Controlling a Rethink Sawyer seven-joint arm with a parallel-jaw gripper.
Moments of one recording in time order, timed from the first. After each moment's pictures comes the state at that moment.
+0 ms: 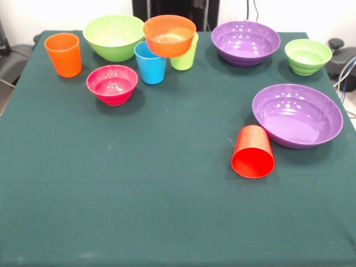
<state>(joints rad) -0.22 -0.89 -0.06 2.10 0.04 0.49 1.83</state>
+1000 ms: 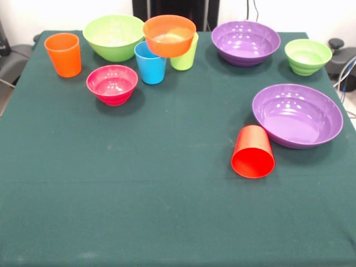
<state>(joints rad) -0.30 -0.94 -0.06 2.05 0.05 0.64 1.83</state>
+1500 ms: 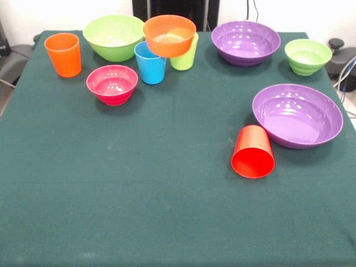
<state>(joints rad) -0.39 -0.94 -0.05 1.99 0.05 0.70 1.83</state>
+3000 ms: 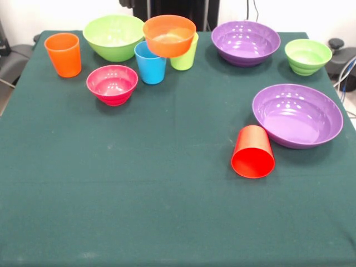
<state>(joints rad) -0.57 -0.86 0.05 1.92 -0.10 0.70 1.83</state>
